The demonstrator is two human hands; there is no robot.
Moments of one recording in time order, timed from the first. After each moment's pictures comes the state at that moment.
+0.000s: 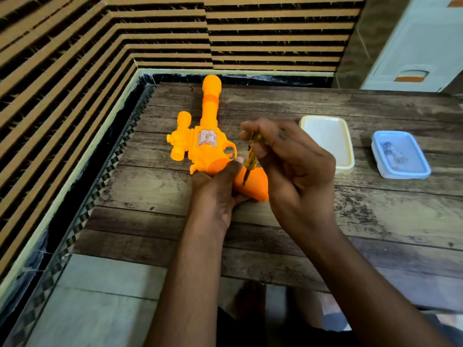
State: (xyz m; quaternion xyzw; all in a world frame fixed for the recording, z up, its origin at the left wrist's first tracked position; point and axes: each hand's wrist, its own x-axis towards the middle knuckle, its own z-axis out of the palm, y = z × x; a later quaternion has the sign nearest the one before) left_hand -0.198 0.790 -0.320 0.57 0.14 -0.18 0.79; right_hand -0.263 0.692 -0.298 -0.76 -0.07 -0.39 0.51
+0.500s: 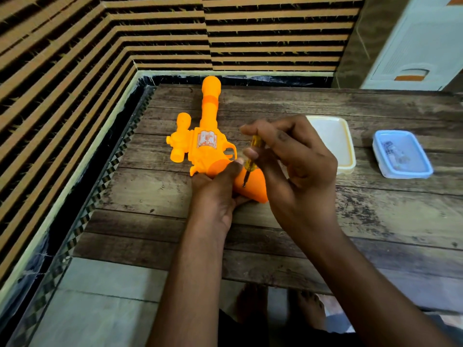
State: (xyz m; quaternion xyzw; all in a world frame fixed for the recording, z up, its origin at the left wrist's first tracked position) left_hand -0.195 0.789 -0.321 0.57 0.15 -0.19 0.78; right_hand -0.262 0.693 -0.298 -0.77 -0.05 -0.40 0.49
